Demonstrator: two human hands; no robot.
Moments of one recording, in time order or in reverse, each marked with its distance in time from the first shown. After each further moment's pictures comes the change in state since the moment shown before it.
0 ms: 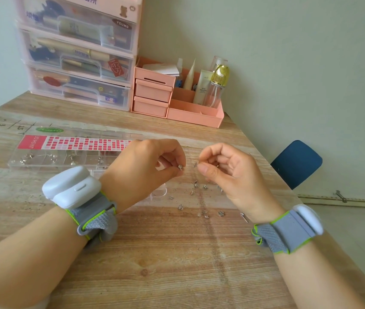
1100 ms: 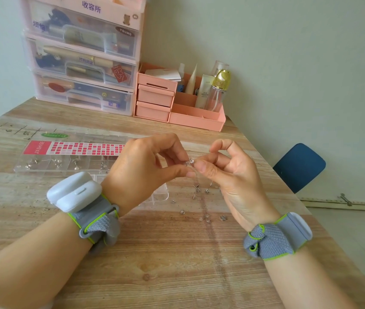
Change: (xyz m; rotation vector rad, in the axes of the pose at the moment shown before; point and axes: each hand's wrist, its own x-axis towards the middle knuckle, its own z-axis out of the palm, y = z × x) left_hand -0.001 0.010 -0.003 -0.198 0.143 0.057; right_hand 0.000 -0.017 0.014 0.454 0.135 0.118
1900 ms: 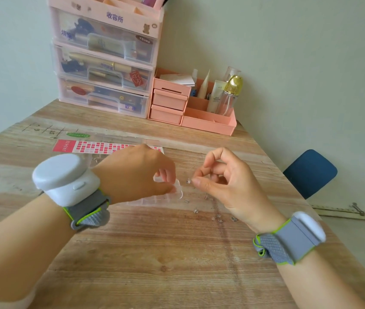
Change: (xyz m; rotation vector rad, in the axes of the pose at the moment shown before) left_hand -0.004 -0.010 -0.041 0.663 -0.471 -0.051; right_hand -0.003 0.000 0.010 -0.416 -0.185 -0.006
